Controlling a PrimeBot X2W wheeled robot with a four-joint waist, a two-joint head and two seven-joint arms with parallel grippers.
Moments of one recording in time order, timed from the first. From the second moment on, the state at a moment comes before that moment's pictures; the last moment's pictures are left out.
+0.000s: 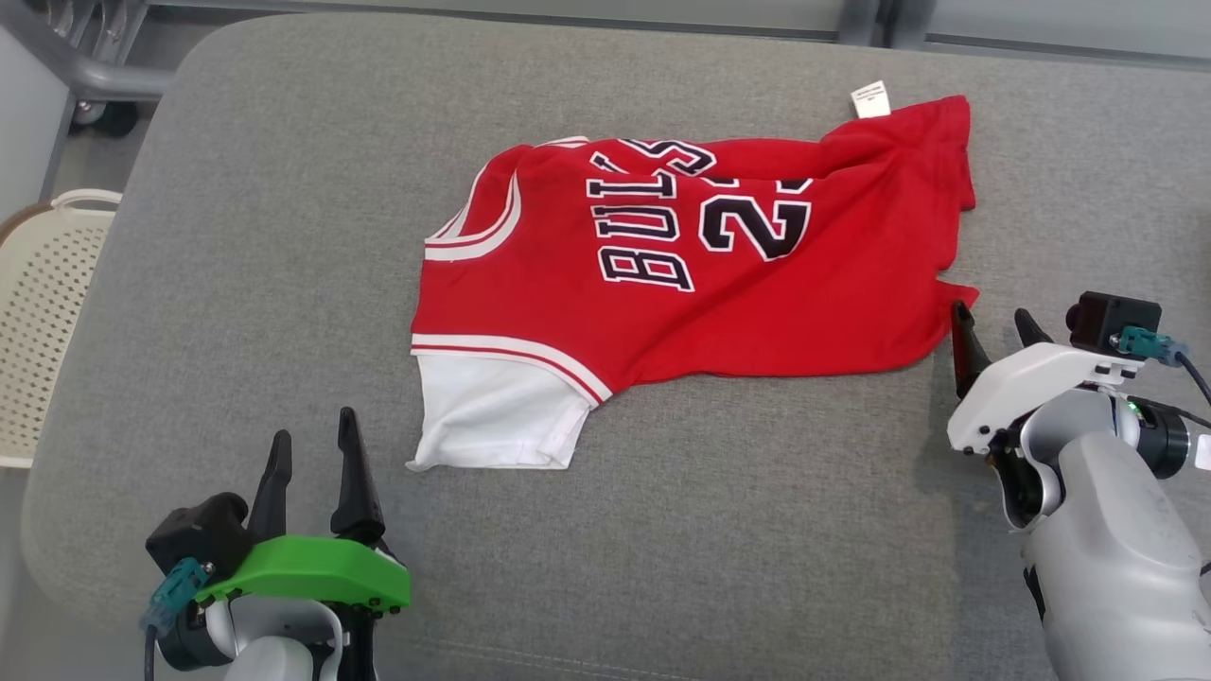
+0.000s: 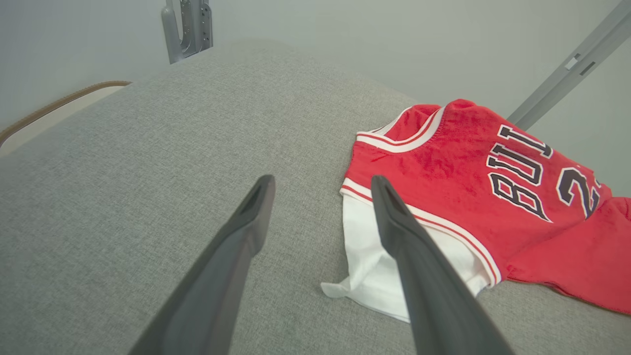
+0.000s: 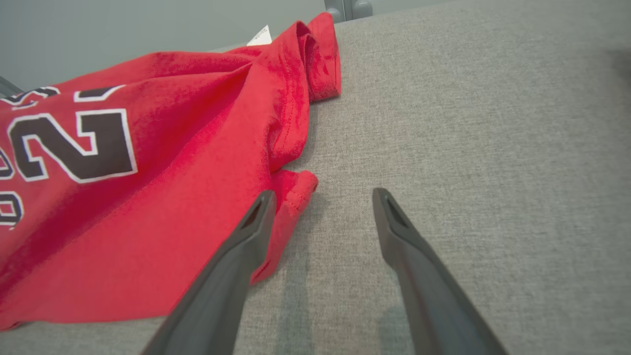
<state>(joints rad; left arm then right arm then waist) -0.11 0.08 -0.15 0.24 -0.55 0.10 -0.20 -0.54 -0.10 -0.16 0.76 0.21 0.13 -0.04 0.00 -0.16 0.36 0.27</state>
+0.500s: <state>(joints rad) -0.11 0.09 -0.14 0.22 -0.56 0.11 -0.20 -0.67 -0.11 -0.15 0.98 0.23 0.13 -0.18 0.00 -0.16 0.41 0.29</state>
